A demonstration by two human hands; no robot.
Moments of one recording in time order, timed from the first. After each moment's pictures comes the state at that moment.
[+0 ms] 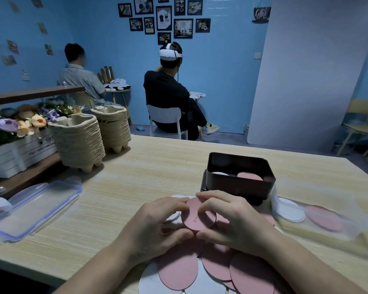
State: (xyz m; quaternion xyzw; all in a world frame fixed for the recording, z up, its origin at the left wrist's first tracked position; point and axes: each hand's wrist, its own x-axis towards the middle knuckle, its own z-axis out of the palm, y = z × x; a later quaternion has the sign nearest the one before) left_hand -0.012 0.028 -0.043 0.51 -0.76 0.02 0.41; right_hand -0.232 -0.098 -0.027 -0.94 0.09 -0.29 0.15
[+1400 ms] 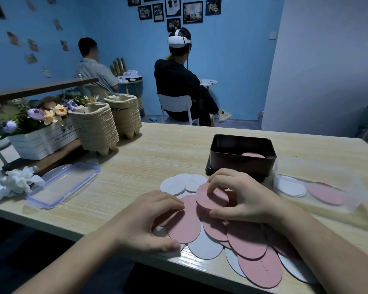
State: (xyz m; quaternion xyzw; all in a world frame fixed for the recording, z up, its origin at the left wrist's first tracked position) left_hand -0.006 0.086 -0.035 0.58 -0.78 -0.04 0.22; right_hand -0.253 -0.099 -0.013 -0.95 0.09 -0.21 0.21
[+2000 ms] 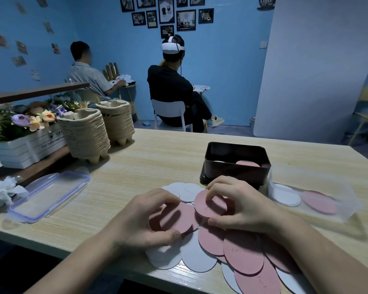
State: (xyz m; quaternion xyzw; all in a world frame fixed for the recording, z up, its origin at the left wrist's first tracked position) left_hand -0.006 0.061 -0.030 0.53 -0.77 -0.05 0.35; right_hand -0.258 -0.106 -0.012 -0.95 0.12 -0.20 0.18
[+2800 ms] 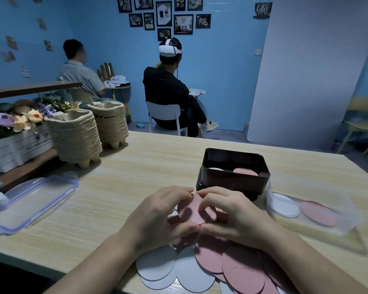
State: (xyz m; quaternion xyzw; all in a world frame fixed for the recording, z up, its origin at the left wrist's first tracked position) left_hand -0.026 0.012 -0.043 0.50 -0.77 0.08 0.39; right_hand -0.246 -0.104 -0.020 -0.95 0.09 -0.25 0.17
